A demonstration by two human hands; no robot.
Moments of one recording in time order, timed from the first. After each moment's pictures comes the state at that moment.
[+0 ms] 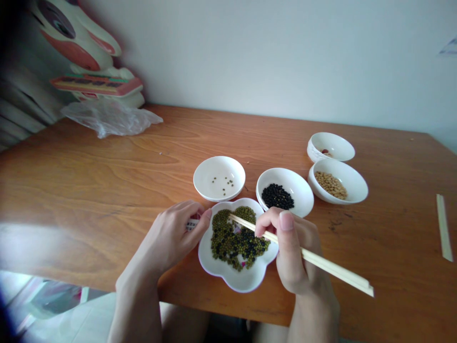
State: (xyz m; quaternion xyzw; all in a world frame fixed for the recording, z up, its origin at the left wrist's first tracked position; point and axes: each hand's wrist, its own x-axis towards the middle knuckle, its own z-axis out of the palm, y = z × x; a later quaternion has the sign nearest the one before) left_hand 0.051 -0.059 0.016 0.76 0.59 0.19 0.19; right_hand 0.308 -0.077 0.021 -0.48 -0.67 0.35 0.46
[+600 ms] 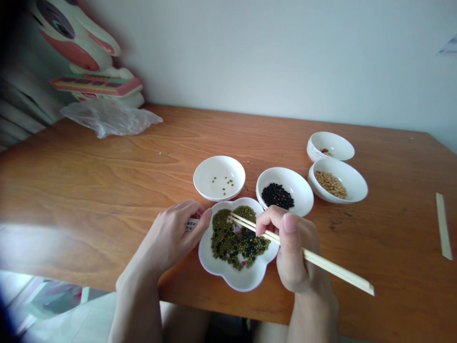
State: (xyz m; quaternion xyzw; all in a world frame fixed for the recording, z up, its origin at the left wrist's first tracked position) left_hand 0.051 -0.059 0.018 0.76 0.59 0.20 0.18; right_hand 0.308 -0.077 0.018 -0.48 -0.66 0.37 0.45
